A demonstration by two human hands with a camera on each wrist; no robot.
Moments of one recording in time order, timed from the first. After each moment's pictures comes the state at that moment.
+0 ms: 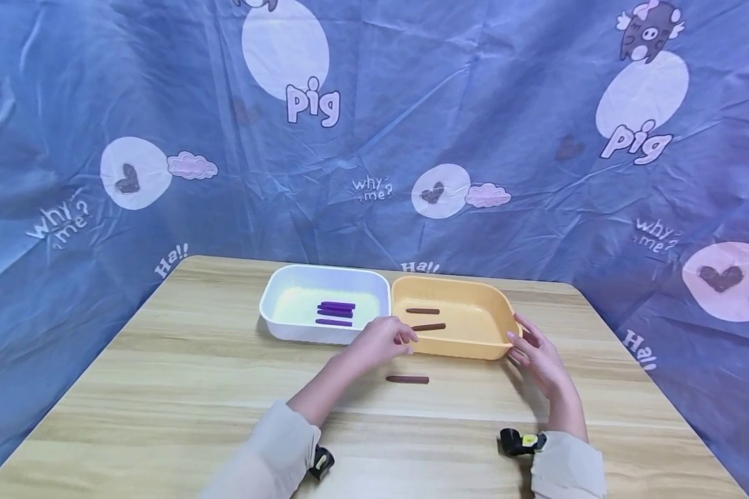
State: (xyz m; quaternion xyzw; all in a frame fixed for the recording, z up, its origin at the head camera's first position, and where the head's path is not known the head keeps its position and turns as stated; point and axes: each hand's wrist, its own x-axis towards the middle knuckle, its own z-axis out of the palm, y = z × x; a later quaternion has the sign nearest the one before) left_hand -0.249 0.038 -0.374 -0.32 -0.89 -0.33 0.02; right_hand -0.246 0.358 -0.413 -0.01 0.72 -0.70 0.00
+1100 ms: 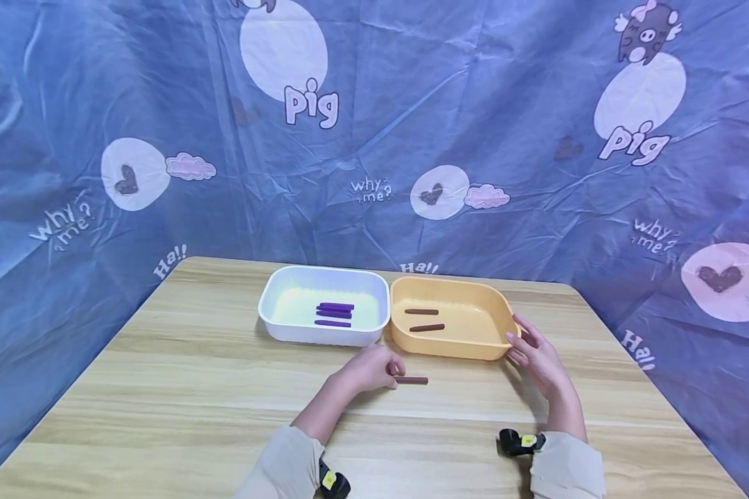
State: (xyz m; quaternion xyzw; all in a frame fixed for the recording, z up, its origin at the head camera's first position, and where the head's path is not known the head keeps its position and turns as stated) left_hand -0.241 0.031 -0.417 -0.31 -0.91 -0.28 -0.07; right_hand -0.246 0.359 -0.410 -0.01 0.72 -0.69 0.01
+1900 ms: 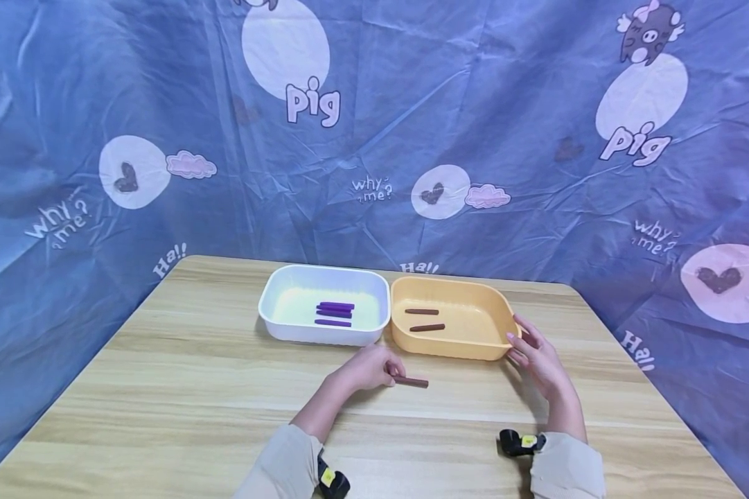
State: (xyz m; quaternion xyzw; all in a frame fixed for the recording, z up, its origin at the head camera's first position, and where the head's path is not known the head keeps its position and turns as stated) left_hand -0.246 0.026 -0.422 -0.34 -0.89 -0.30 -0.06; right_hand -0.246 0.364 -0.420 -0.07 0.70 -0.71 -0.01
